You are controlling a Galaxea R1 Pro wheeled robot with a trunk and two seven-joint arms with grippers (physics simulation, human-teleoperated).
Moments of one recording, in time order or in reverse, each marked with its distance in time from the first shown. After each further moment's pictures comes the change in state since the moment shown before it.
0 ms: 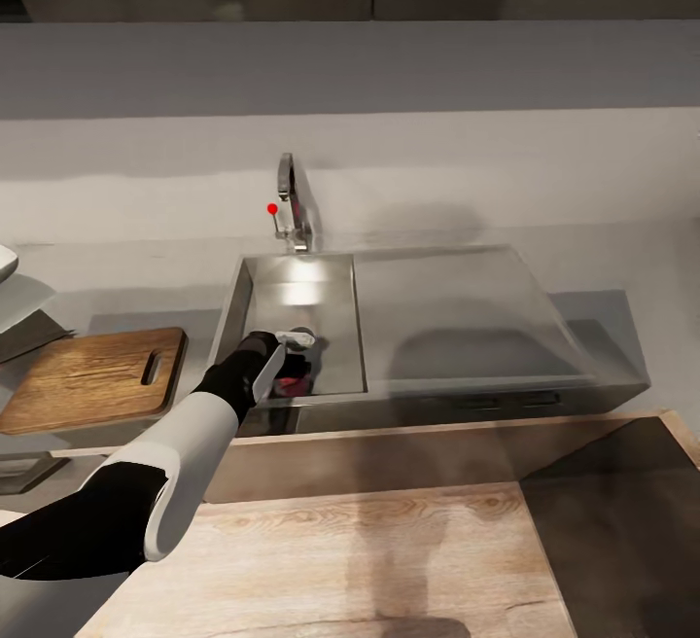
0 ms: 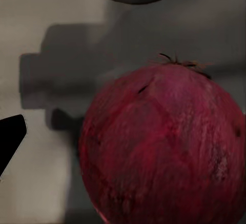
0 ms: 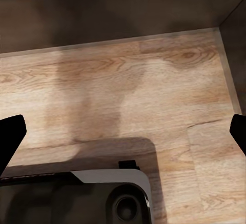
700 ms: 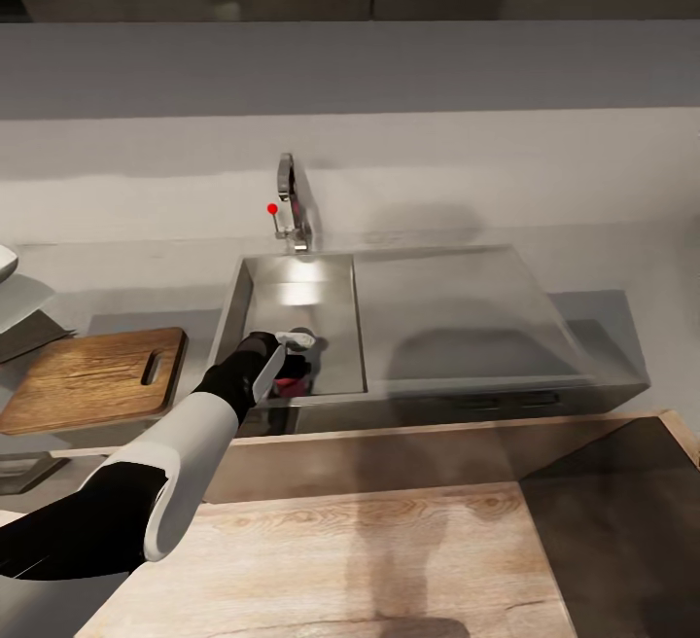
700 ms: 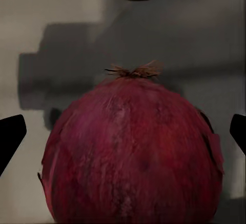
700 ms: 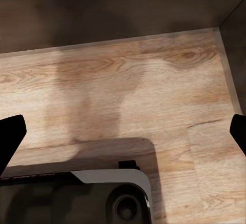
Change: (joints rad) left arm 0.000 0.000 0.000 0.004 0.000 0.000 0.000; right arm 0.000 0.000 0.000 0.000 0.000 0.000 0.001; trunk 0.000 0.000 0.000
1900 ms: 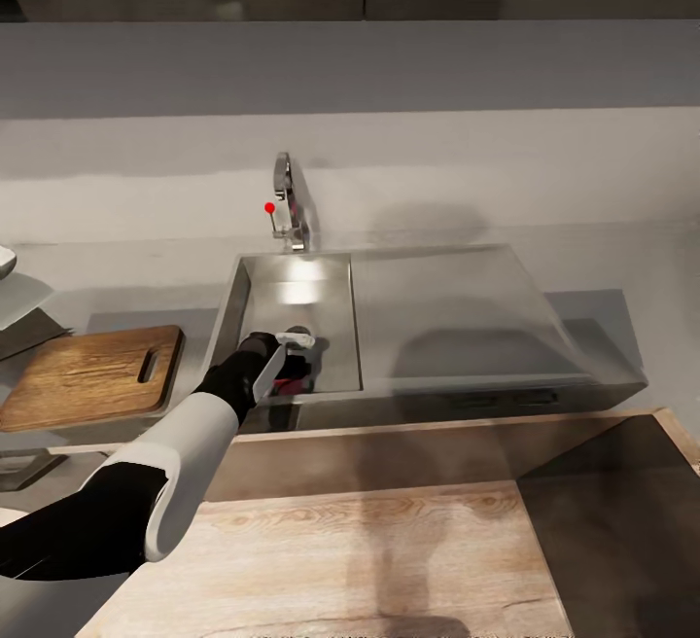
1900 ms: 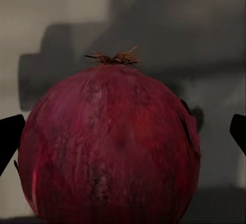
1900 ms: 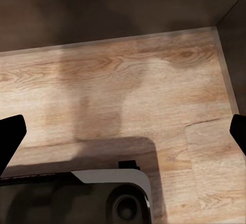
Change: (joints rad) left arm 0.001 -0.001 0.000 0.000 0.000 0.000 0.000; right arm 0.000 0.000 0.000 0.000 0.000 0.000 0.000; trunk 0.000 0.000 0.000
